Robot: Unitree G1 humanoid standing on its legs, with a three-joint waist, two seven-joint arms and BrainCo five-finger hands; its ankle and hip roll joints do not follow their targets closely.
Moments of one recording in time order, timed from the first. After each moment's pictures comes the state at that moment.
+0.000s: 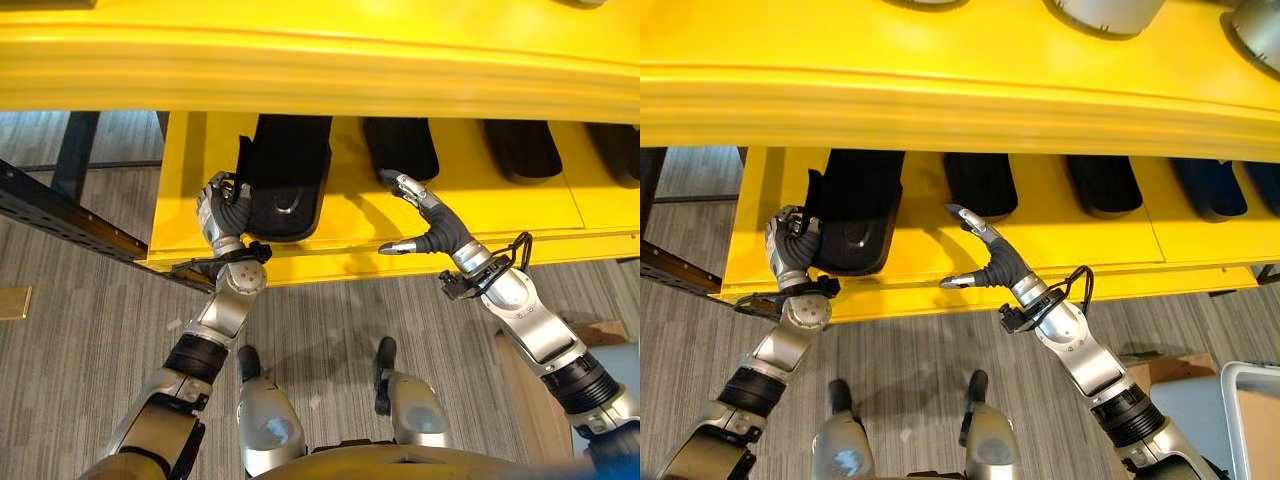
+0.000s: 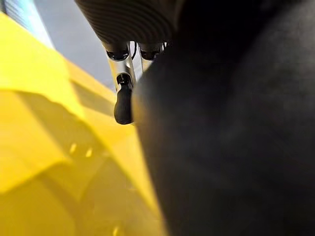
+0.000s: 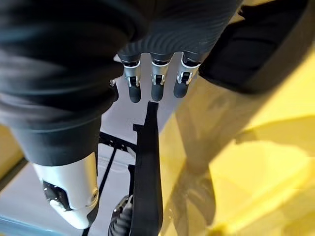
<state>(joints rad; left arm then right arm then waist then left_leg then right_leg) -0.41 0.41 -0.26 0.31 0.08 0.11 0.86 -0.29 -0.57 0.41 -0.14 0.18 -0.16 0.05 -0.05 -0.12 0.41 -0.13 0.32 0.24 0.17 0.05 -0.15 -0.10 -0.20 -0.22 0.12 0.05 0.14</state>
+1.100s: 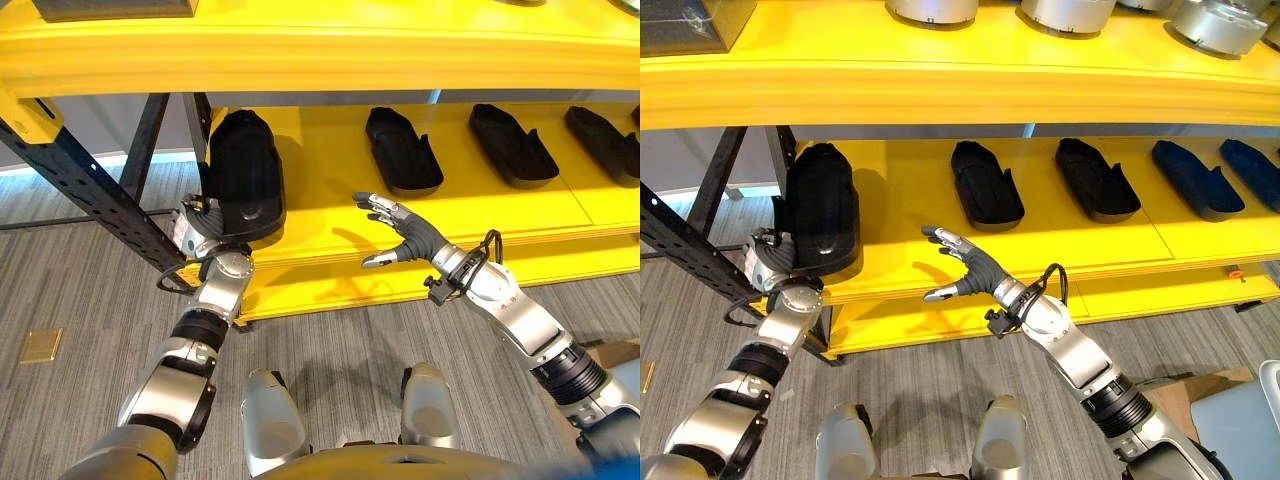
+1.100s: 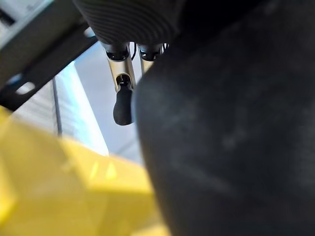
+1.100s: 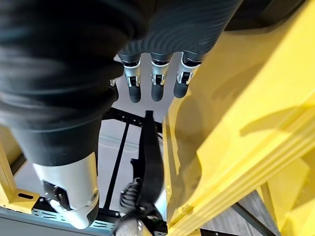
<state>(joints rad) -0.58 0.44 -0.21 0.70 -0.03 0.19 0.94 -0.35 -0.56 0.49 -0.14 0.30 0.05 0.16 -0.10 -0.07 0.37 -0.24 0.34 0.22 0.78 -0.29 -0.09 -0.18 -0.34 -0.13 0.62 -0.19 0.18</state>
